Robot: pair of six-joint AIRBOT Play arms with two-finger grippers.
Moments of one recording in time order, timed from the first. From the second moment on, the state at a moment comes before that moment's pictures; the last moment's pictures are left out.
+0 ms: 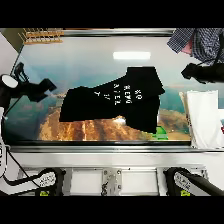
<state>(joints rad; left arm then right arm) 0.26 -1.37 1.17 1.17 -0.99 -1.65 -0.20 -1.17 1.32 -1.29 0.99 1.51</state>
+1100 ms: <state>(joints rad) 0.16 -1.41 0.84 1.03 -0.74 -1.75 -0.19 -0.96 0.97 -1.19 1.00 1.49</state>
